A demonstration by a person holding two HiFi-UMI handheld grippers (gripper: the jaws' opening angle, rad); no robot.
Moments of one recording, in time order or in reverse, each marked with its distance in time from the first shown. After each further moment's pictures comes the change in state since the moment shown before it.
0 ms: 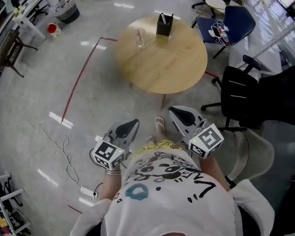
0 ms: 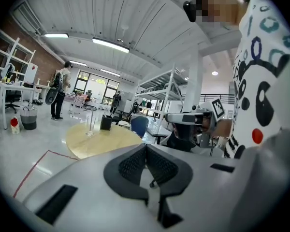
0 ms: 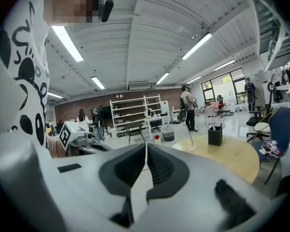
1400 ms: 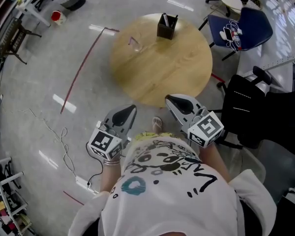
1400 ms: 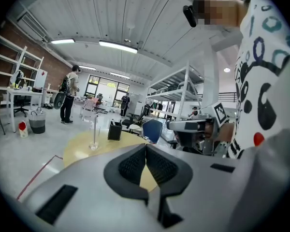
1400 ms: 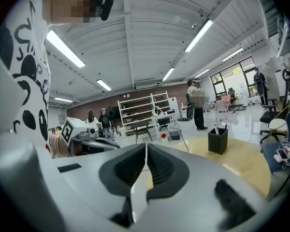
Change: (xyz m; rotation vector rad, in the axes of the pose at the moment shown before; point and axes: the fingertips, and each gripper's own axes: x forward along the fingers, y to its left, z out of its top) left arm 0.136 0.070 0.068 -0.014 -0.020 0.145; right arm 0.059 -0.155 0.024 0.013 0.027 0.153
